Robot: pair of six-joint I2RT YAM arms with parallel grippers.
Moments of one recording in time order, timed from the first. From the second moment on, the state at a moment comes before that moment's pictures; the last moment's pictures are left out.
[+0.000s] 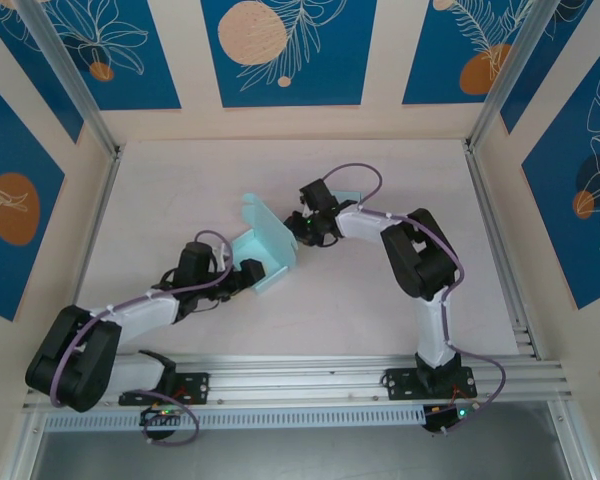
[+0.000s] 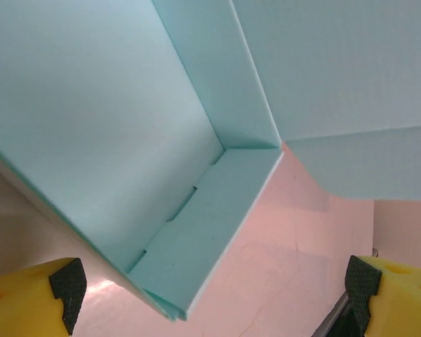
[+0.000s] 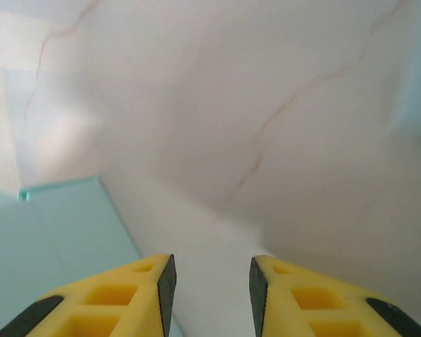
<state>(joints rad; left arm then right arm) -0.43 1.27 0.38 0.19 0.52 -0.86 0.56 2.07 1.39 -0.29 -0.33 0.77</state>
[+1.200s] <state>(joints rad) -0.27 1.60 0.82 -0.13 0.38 -0.16 0.73 1.31 0.95 -0.60 0.13 0.71</state>
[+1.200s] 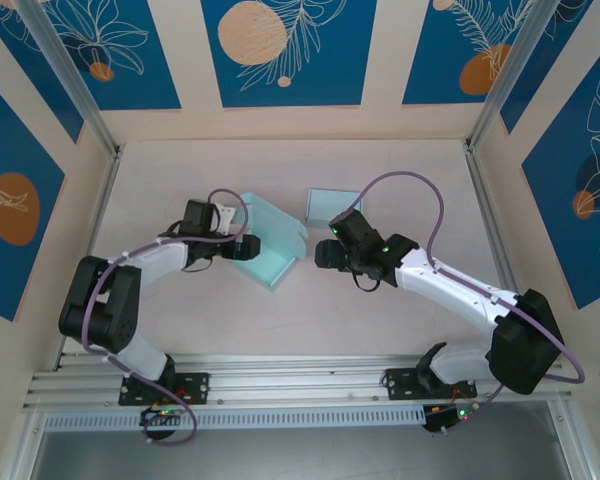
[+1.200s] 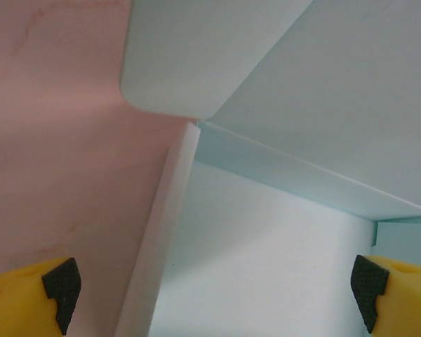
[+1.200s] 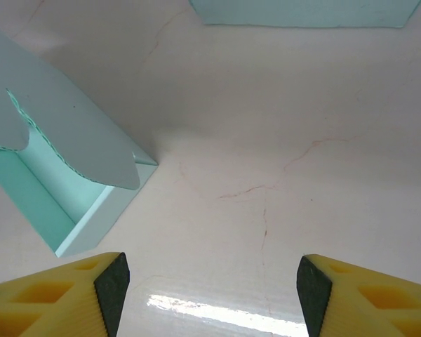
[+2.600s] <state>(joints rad) -0.44 1.29 0.83 -0.23 -0.01 -0.01 0.47 1.45 1.08 -0.45 -0.19 0.19</state>
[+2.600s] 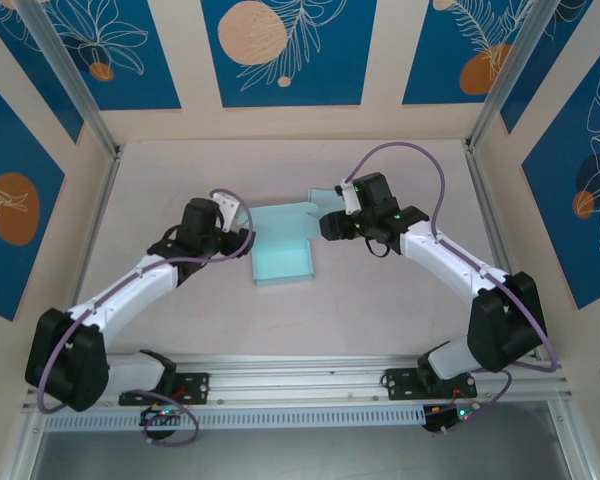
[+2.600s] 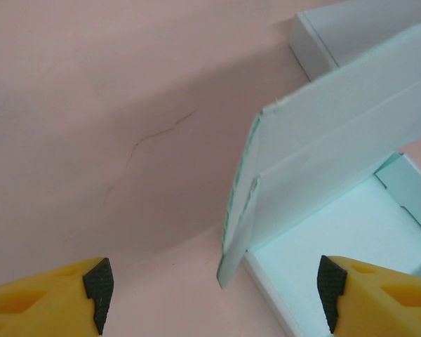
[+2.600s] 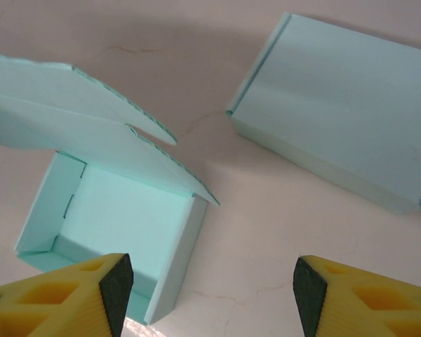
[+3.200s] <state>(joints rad) -0.44 1.42 0.88 -0.24 -0.02 -0.01 0.47 1.65 1.16 -0.37 -0.30 0.12</state>
